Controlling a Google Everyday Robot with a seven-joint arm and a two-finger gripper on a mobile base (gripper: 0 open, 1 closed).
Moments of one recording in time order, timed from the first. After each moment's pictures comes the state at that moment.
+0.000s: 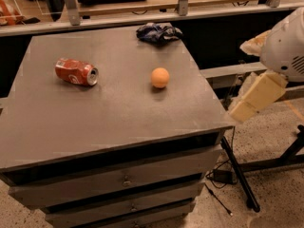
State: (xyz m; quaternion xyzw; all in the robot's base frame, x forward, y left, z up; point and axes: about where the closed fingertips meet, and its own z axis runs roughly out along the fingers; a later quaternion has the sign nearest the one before) arm 0.442 -0.169 0.969 -0.55 0.79 0.06 0.28
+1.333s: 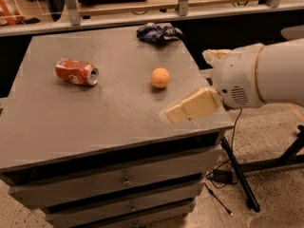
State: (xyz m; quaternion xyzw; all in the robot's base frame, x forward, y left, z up) arm 0.451 -0.070 0.962 -0.45 0.75 0.17 0.45
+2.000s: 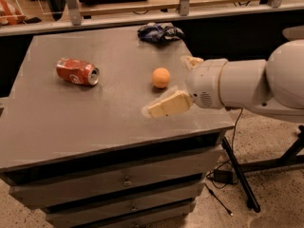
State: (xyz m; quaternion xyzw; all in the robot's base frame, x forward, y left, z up) arm 0.504 -0.036 0.918 -0.44 0.72 0.21 0.50
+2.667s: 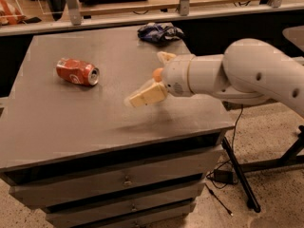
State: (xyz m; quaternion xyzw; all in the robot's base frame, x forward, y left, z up) arm 0.562 0.010 0.894 -0.47 0.69 0.23 0.51
